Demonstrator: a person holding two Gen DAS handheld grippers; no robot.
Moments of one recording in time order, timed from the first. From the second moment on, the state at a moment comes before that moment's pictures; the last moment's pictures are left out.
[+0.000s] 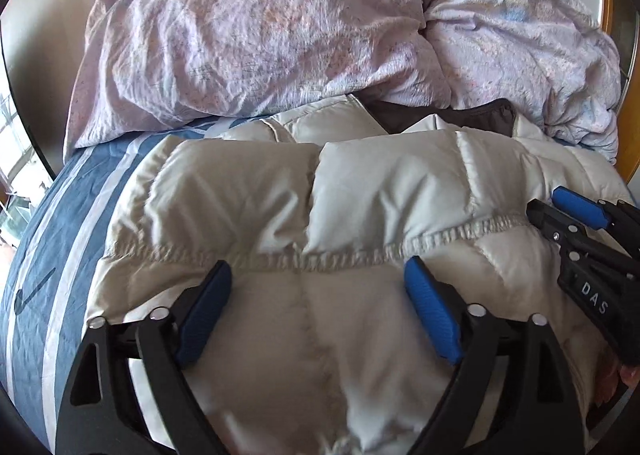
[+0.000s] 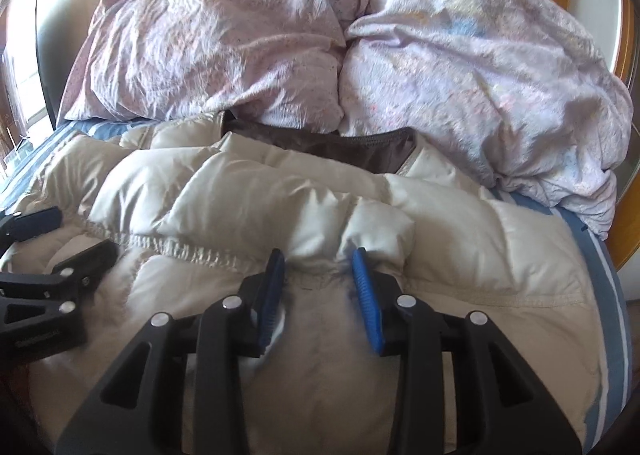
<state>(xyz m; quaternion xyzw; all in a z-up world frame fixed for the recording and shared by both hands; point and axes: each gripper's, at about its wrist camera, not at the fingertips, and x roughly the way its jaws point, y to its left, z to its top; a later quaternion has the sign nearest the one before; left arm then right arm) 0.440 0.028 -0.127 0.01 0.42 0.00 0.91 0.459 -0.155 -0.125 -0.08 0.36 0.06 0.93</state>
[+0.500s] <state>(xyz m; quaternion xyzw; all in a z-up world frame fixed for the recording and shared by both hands) 0.332 0.085 -0.097 -0.01 0.41 -0.03 0.91 0.343 -0.270 -0.078 -0.04 0.36 0.04 0.93</state>
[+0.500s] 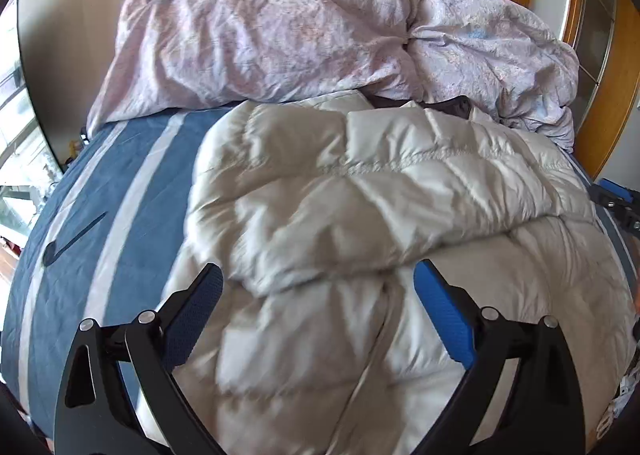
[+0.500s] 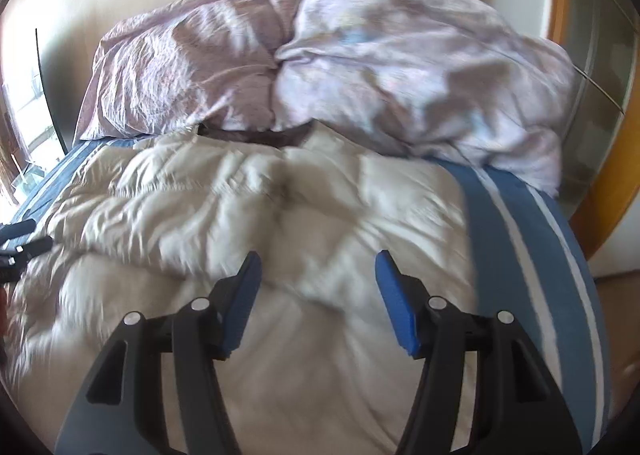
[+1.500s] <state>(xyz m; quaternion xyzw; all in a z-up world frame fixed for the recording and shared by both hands) 0.179 0.148 -0.140 -0.05 0.46 -0.14 0.87 0.167 -0.409 -0.171 0.13 0.45 0.11 0.87</state>
